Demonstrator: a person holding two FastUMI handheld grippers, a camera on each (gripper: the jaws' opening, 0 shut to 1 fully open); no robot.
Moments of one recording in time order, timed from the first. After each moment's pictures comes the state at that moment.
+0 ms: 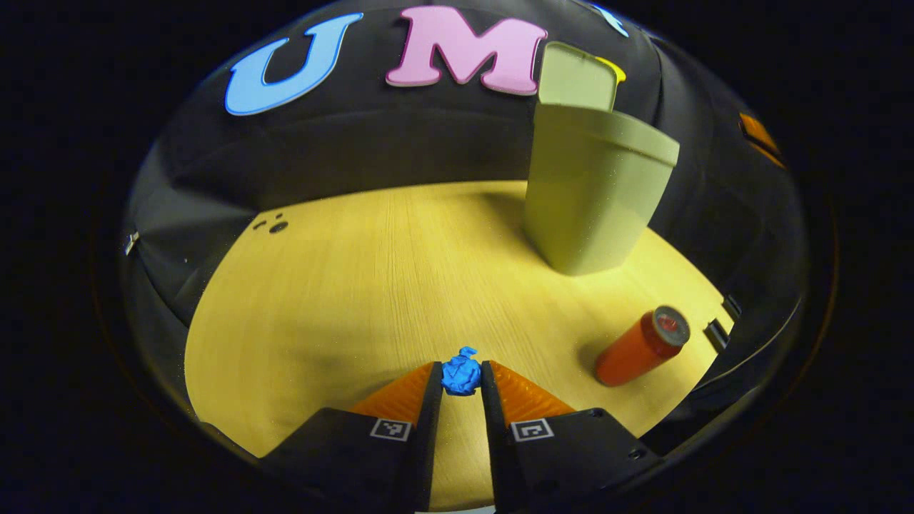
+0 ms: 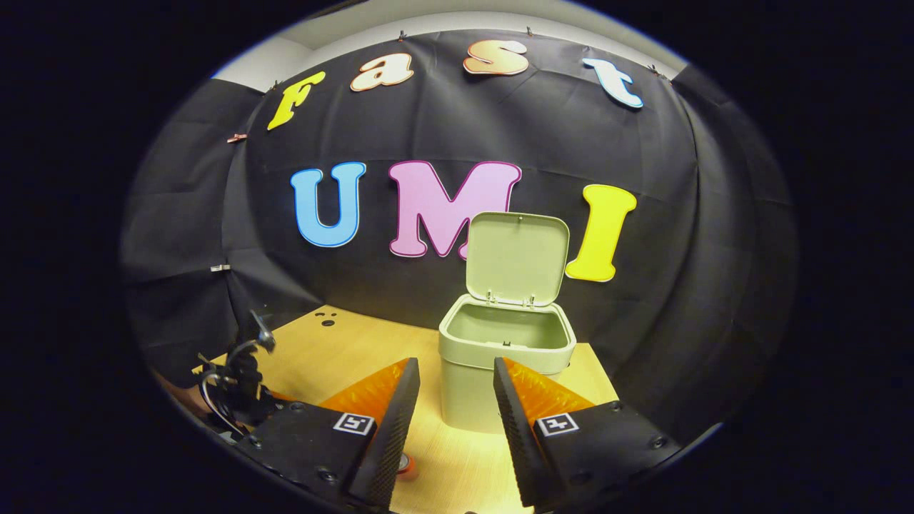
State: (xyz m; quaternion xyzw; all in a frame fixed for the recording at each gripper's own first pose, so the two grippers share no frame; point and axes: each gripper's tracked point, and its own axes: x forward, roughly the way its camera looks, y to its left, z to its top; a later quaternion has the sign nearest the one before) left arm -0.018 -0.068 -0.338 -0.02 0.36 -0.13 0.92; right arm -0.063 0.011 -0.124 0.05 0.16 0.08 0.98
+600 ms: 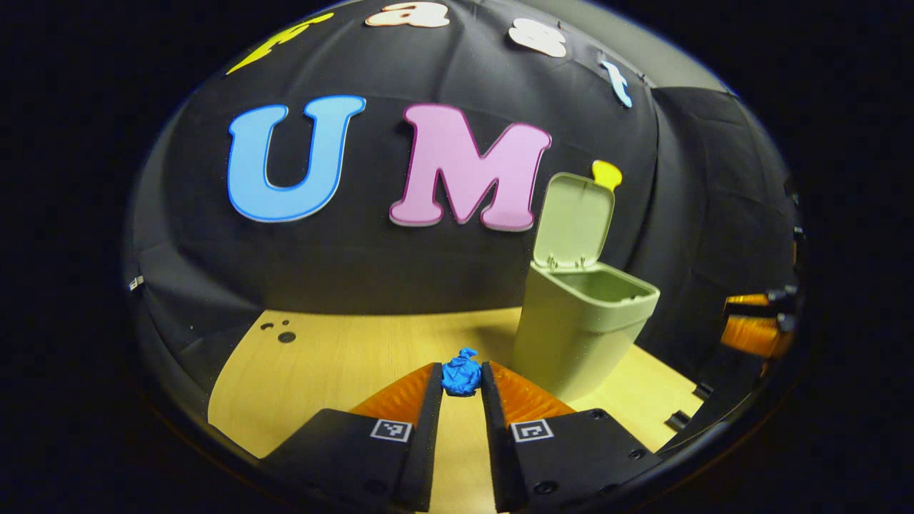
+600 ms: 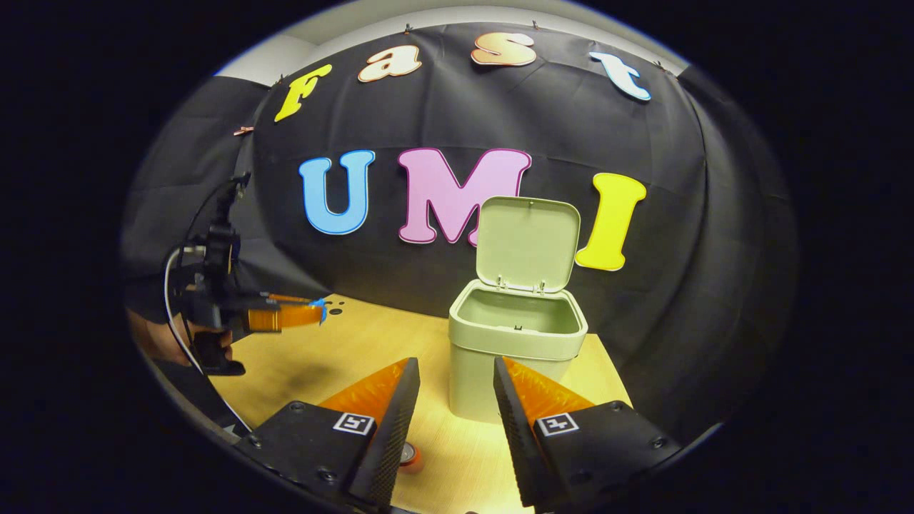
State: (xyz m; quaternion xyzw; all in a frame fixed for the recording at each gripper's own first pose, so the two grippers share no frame) left arm 0.073 -0.067 -0.150 -0.07 0.17 -0.13 0.98; right arm -0.074 0.023 -0.141 0.05 0.18 0.10 0.98
